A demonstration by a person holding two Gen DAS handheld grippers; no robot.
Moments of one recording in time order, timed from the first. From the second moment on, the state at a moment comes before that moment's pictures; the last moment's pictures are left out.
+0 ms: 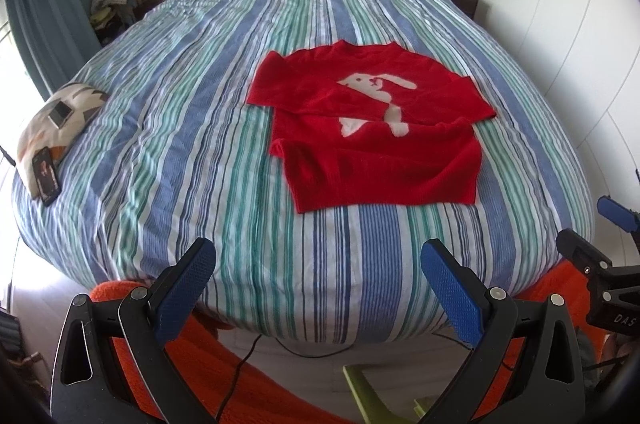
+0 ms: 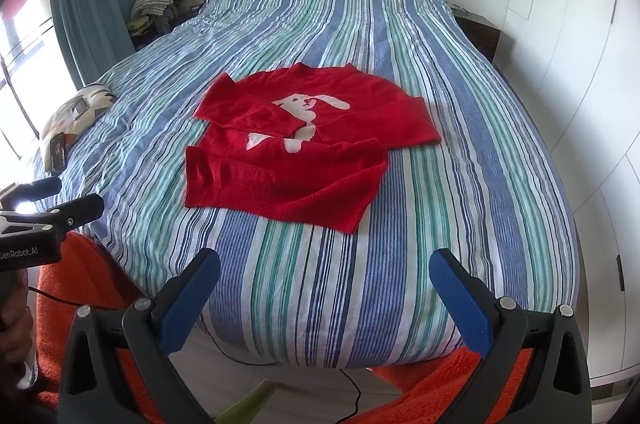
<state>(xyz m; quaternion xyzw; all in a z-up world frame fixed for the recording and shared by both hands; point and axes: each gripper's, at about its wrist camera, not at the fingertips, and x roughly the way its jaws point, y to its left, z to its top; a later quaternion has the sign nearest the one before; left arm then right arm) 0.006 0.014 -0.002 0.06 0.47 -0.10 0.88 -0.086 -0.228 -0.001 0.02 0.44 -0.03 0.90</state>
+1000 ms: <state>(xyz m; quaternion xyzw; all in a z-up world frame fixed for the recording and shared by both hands) -0.008 0.000 -0.003 0.08 0.46 -0.12 0.88 -0.089 -0.227 -0.006 0.03 0.44 -0.03 0.90</state>
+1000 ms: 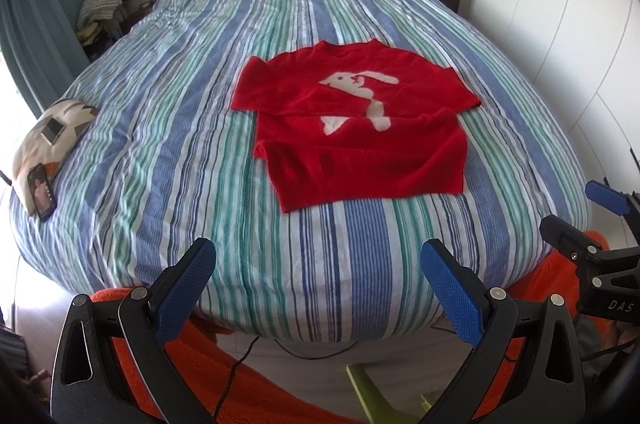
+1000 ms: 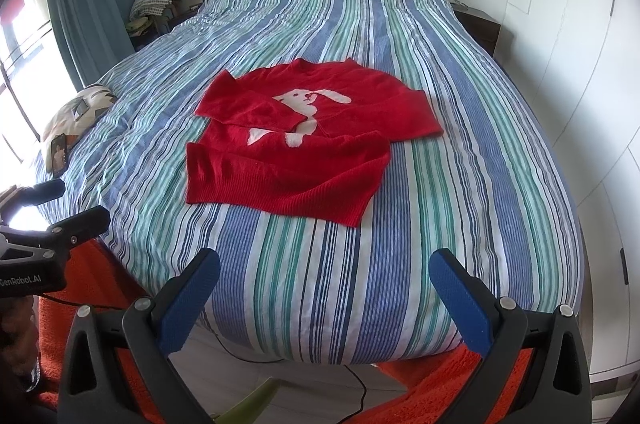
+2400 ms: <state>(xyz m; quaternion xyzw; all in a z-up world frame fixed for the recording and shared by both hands) 0.146 0.041 -0.158 -0.03 0.54 -0.22 0.81 0.037 -0.318 -0.177 0.24 0.47 0.16 0.84</state>
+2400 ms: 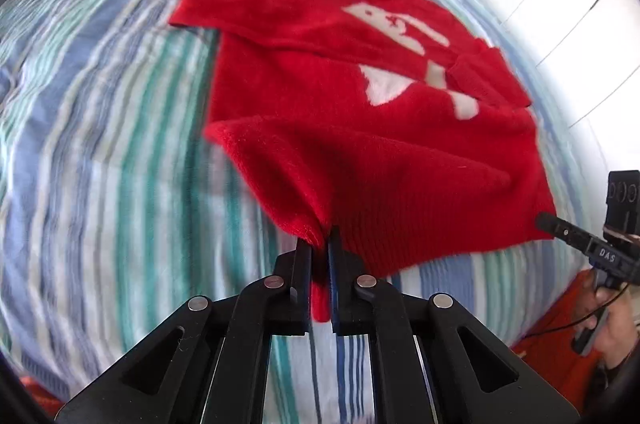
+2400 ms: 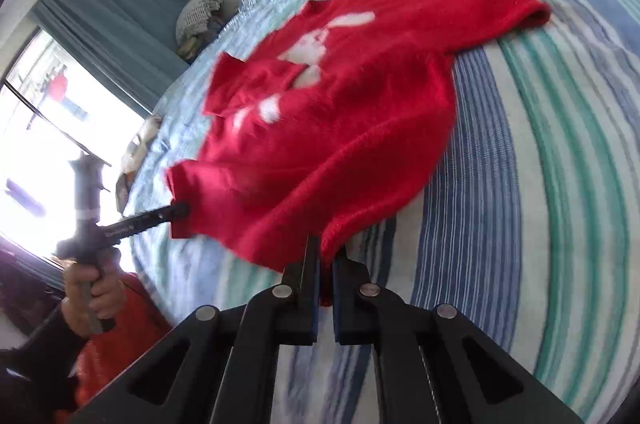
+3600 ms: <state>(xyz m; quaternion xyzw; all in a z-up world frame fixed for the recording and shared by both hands) 0.073 0.063 -0.192 0.03 0.58 -0.09 0.81 -0.029 -0.316 -0.208 0.26 0.53 0.03 0.81</state>
